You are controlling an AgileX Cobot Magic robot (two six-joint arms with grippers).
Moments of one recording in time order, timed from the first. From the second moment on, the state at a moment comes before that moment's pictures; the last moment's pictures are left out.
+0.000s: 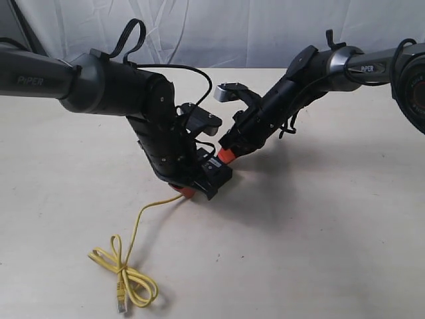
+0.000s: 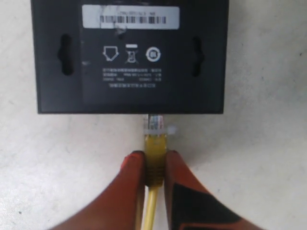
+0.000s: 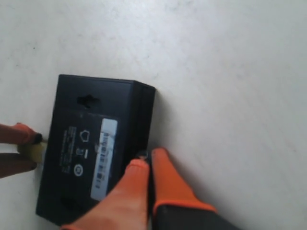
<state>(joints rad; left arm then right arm) -0.62 2.06 -1.32 -0.20 0.70 0.27 0.32 2.40 -1.68 0.80 1.04 -1.01</state>
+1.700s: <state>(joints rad) -0.49 2.05 -1.32 -0.08 0.83 0.67 0.32 2.40 -1.67 0.79 1.06 -1.11</state>
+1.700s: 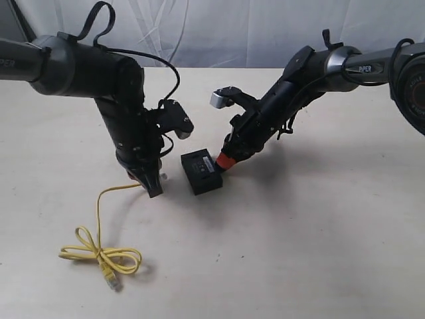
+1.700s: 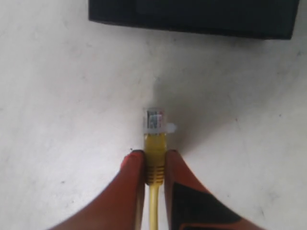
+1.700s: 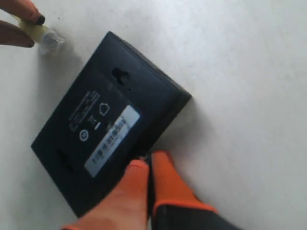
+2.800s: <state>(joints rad) -0.37 2.11 -1.38 -0.52 0.91 1.04 0.34 2.40 -1.72 0.75 0.94 -0.88</state>
